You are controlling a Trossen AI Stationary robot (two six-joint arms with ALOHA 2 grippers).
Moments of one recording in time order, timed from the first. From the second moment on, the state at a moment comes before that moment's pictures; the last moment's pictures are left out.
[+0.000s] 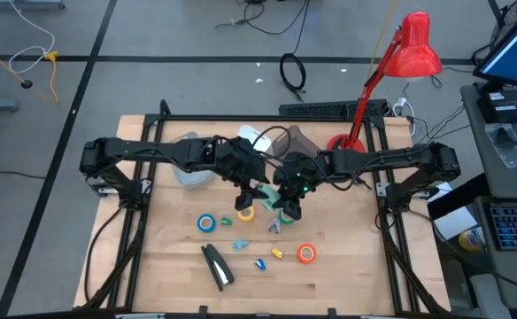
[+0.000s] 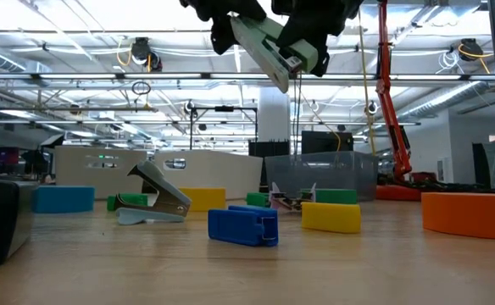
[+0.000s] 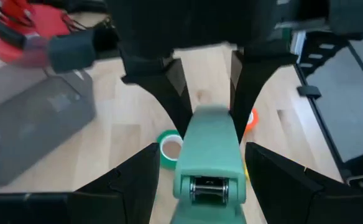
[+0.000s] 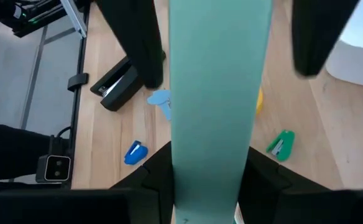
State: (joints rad) left arm 0.06 1.61 1.42 -0.49 0.26 -0.04; right arm 0.00 1.53 1.25 -0.51 -0.27 0.33
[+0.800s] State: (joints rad) left arm 0.08 1.62 1.42 -0.47 0.39 -0.05; right arm 0.00 1.53 1.25 -0.50 -0.27 0.33
